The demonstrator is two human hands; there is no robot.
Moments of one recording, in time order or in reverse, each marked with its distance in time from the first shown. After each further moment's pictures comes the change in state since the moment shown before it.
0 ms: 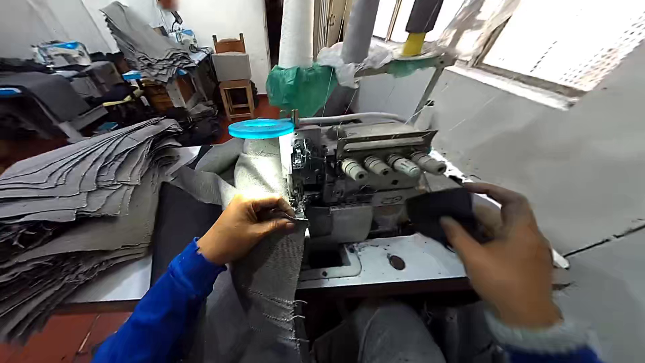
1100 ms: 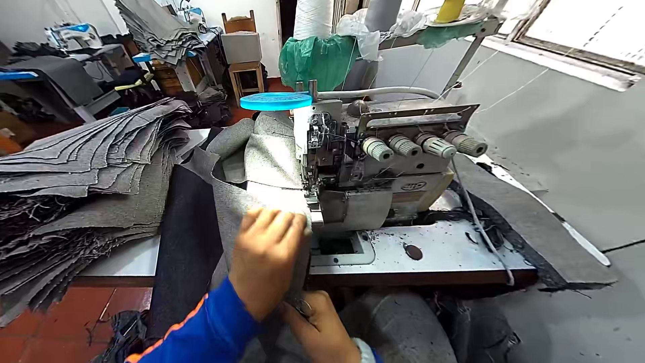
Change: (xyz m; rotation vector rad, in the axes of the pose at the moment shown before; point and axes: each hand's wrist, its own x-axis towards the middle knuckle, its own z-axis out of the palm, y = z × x) left_hand -0.042 0.002 0.067 1.072 0.363 0.135; right_hand -0.127 -0.097 0.149 0.764 -0.554 0.110
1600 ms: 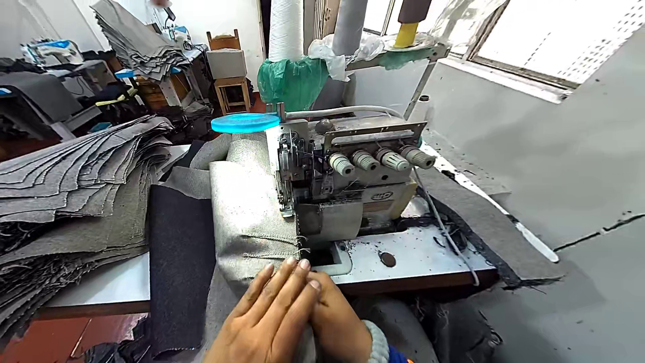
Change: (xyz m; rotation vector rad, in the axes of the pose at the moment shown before) left_hand -0.034 0.041 -0.039 -0.305 -0.243 0.115; right_hand 0.030 -0.023 -0.054 0.197 -0.073 0.042
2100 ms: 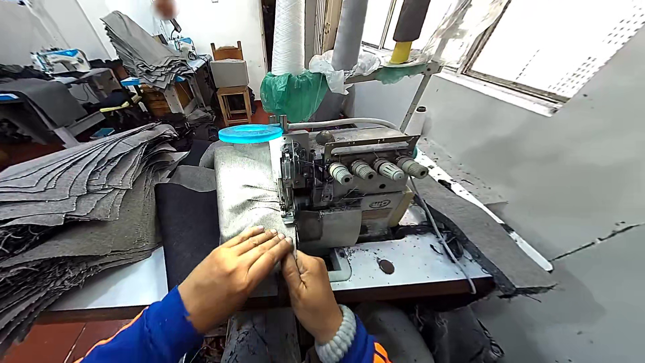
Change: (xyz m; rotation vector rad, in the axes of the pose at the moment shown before) left_hand 0.040 -0.081 -0.017 0.126 -0.051 0.288; right_hand 0.038 0.006 0.020 -0.433 0.350 -0.139
